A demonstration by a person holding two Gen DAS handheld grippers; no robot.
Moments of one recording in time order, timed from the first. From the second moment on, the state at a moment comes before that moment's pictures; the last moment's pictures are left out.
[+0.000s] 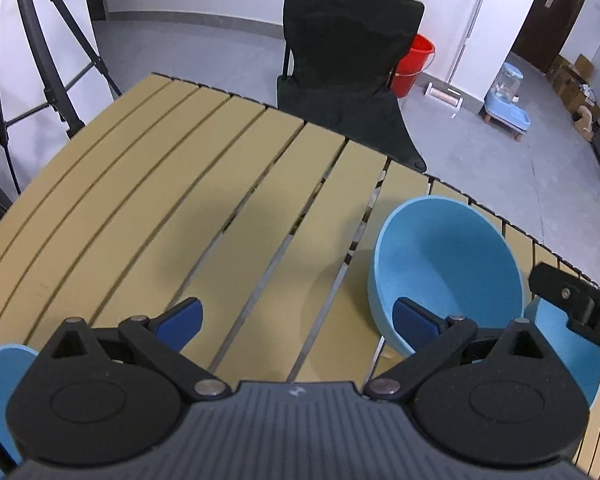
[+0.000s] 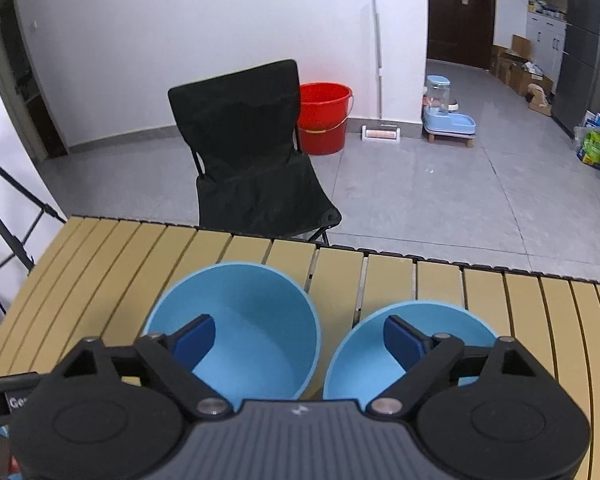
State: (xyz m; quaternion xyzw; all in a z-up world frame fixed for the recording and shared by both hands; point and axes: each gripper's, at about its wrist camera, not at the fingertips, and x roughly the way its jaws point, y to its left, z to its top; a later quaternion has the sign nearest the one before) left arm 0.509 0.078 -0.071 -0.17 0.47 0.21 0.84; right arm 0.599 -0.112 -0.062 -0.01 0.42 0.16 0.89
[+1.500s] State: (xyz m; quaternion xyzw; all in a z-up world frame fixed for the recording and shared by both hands) left arm 0.526 0.059 -0.091 -0.18 0.47 0.13 0.86; right arm 0.613 -0.110 -0.102 0.03 0.42 0.19 0.89
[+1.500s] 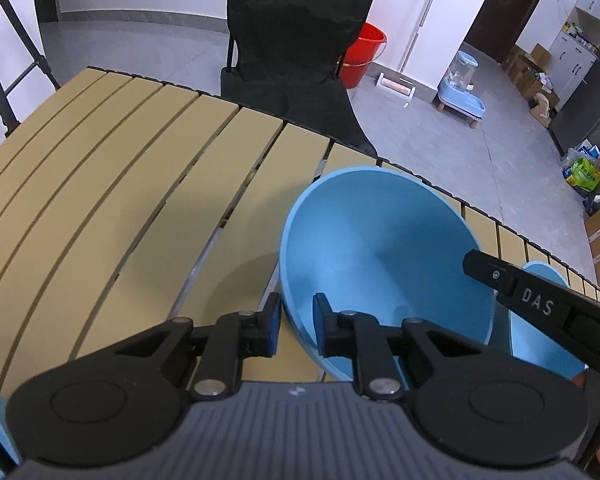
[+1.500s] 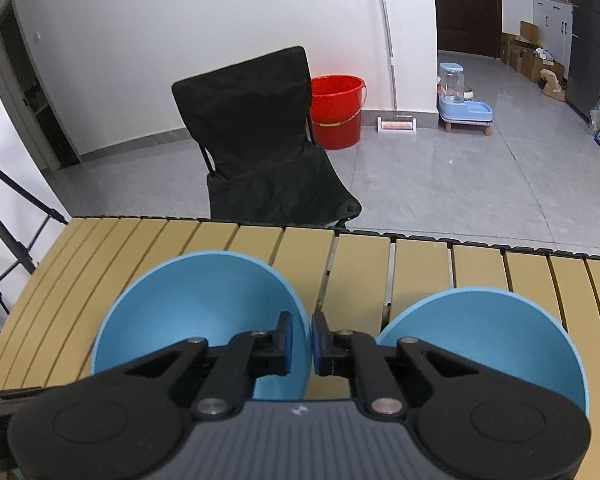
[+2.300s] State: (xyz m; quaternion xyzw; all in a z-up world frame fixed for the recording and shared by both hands) left arm 0.465 0.055 -0.049 -0.15 0.44 0.12 0.88; right arm 0.532 -0.120 -0.051 0.04 0.37 0.20 0.91
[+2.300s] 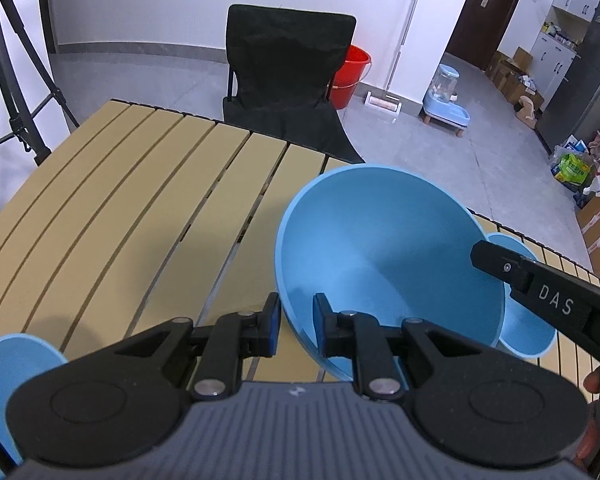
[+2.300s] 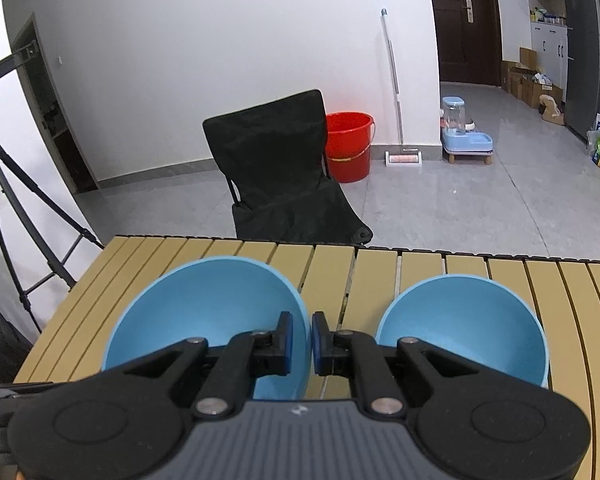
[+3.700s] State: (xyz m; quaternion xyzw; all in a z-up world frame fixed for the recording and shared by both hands) left arm 0.312 0.097 -0.004 -0.14 0.40 0.13 0.90; right arm 0.366 -0.085 0.002 0.05 0.30 0.24 0.92
